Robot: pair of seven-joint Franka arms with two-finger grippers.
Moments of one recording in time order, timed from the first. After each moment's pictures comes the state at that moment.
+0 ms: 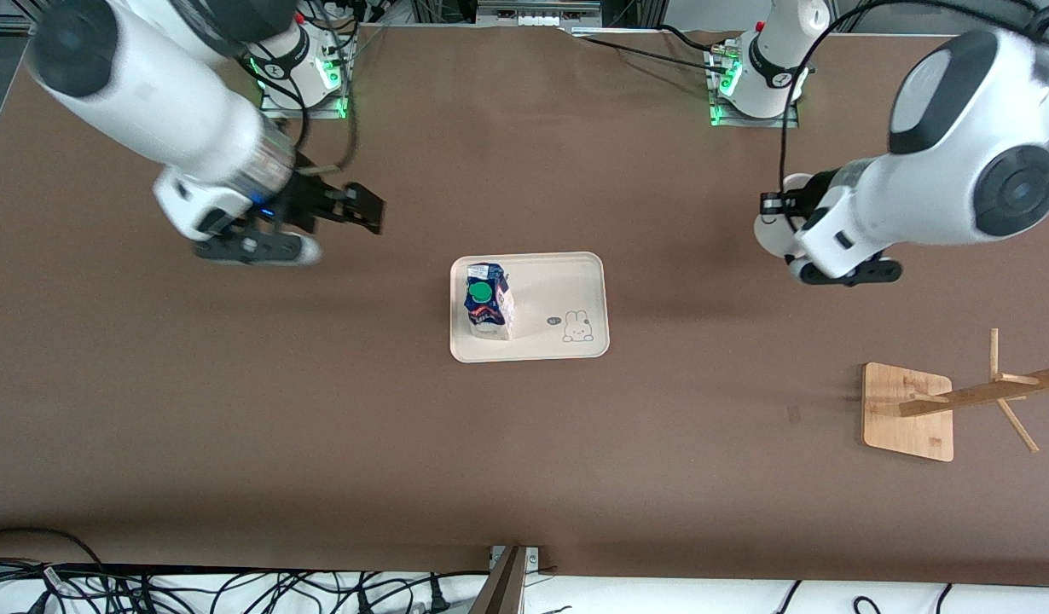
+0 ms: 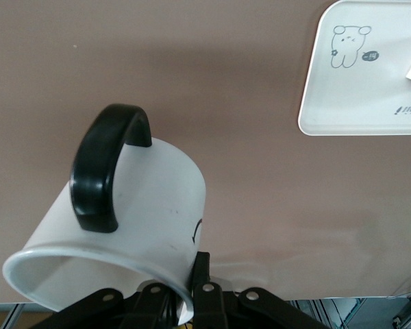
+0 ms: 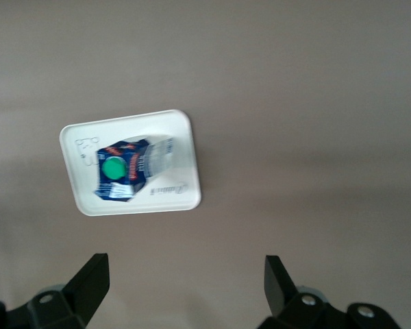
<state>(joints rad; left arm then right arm) -0.06 0.32 -0.20 -1.46 -0.17 1.31 -0.35 0.48 0.21 -0.14 -1.35 0.20 1.55 0.43</state>
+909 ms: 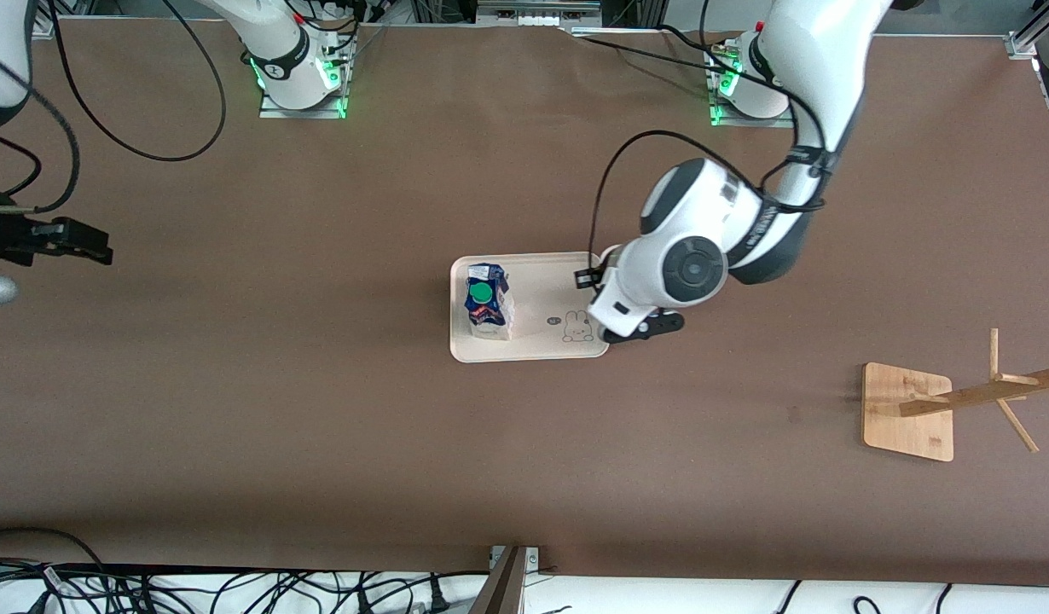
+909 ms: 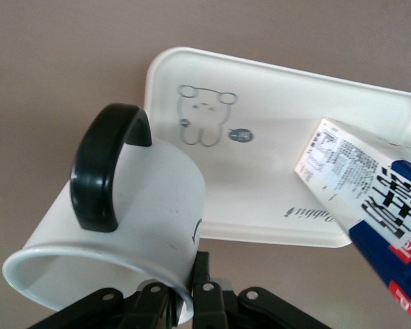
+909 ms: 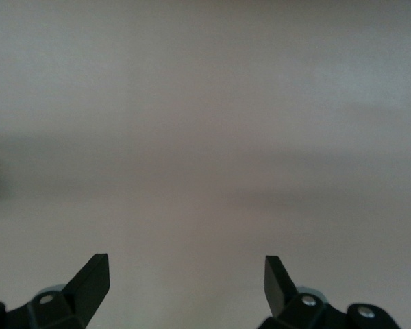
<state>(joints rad) -0.40 0.65 -0.21 -1.42 -0.23 1.87 -0.74 0.30 0.30 -0.43 -1.33 0.04 1.51 -0.18</state>
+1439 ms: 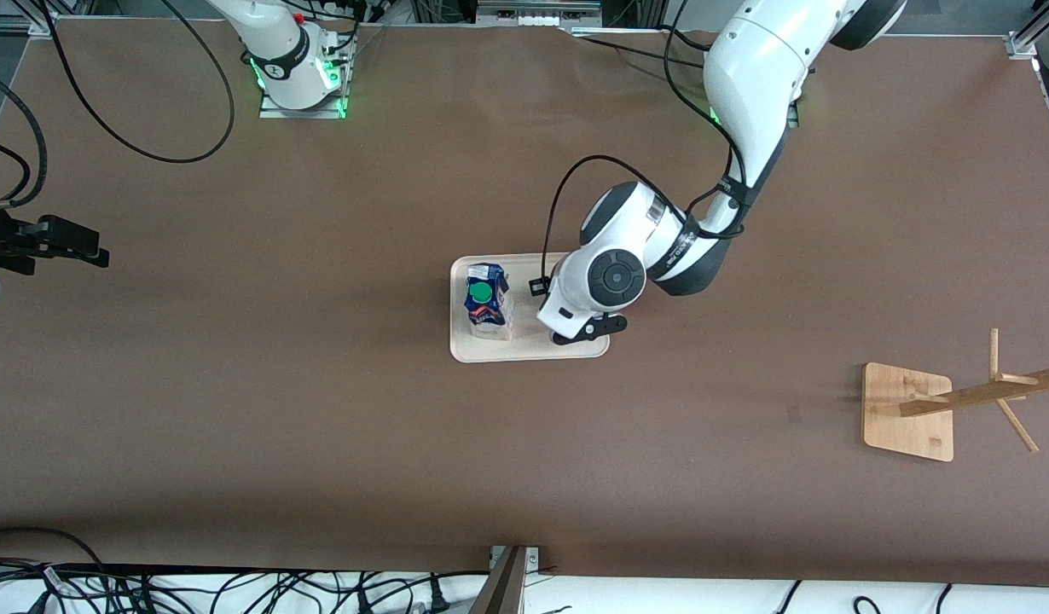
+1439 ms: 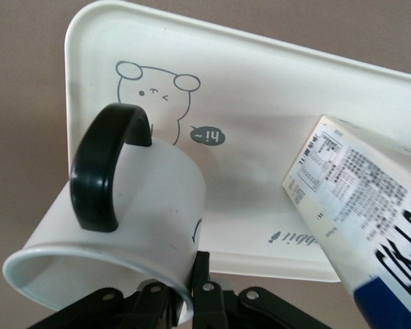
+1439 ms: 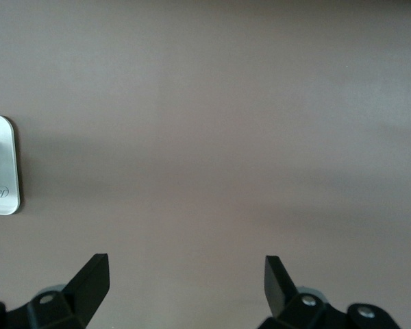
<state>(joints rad) -0.46 0.79 -0.21 -1.36 -0.23 1.93 -0.80 -0.03 0.26 -0.04 -1.33 0.03 1.53 -0.17</state>
